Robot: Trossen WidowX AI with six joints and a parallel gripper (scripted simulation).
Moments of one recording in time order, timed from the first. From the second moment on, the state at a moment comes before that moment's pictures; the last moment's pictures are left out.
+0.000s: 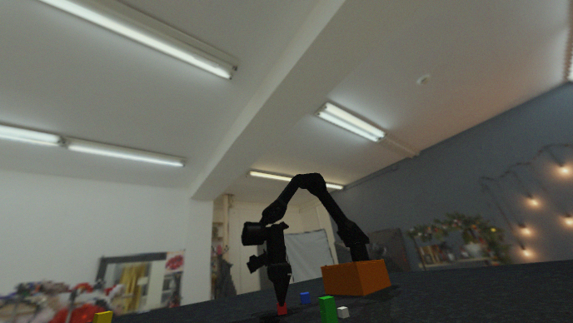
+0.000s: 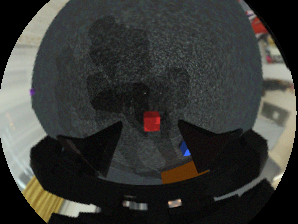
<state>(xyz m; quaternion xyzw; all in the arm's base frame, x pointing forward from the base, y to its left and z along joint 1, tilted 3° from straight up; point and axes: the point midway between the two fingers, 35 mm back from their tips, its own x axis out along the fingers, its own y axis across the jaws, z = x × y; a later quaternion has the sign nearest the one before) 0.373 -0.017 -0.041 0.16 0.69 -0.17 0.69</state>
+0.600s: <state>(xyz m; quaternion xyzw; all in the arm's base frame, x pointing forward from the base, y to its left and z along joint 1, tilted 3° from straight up) 0.369 -0.018 -0.057 0.15 0.69 -0.17 0.68</state>
